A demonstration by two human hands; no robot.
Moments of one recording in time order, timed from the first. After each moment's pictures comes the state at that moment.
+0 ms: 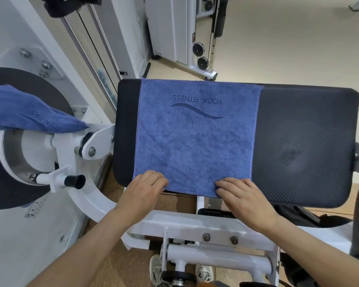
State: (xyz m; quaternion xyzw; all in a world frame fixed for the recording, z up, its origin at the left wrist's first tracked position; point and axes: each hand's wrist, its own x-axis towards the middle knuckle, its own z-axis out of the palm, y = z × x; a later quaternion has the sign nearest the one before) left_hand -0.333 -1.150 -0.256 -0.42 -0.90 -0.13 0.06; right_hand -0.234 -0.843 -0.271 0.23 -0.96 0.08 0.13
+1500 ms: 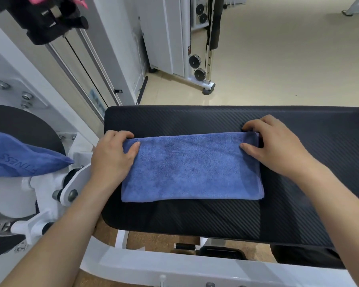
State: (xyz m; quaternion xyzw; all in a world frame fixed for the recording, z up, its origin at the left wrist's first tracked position) left_hand -0.476 -1.116 -0.173 -0.09 -0.96 -0.23 0.12; right_hand -0.379 -0.777 -0.143 -0.08 -0.98 0.20 0.04
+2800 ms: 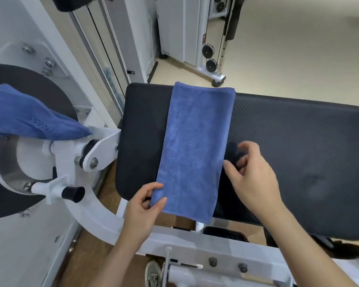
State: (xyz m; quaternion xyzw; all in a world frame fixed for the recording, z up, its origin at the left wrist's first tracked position) left_hand -0.315 -1.133 -0.238 0.06 -0.78 -0.61 -0.11; right_hand -0.318 -0.889 -0.171 -0.18 -0.93 0.32 0.06
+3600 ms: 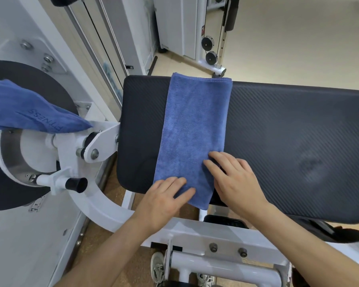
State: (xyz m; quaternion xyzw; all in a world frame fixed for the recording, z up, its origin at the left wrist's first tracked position) left_hand -0.324 -1.120 -0.264 -0.46 -0.88 -0.11 0.11; right_hand -0.299 -0.891 -0.229 0.14 -0.97 0.07 0.16
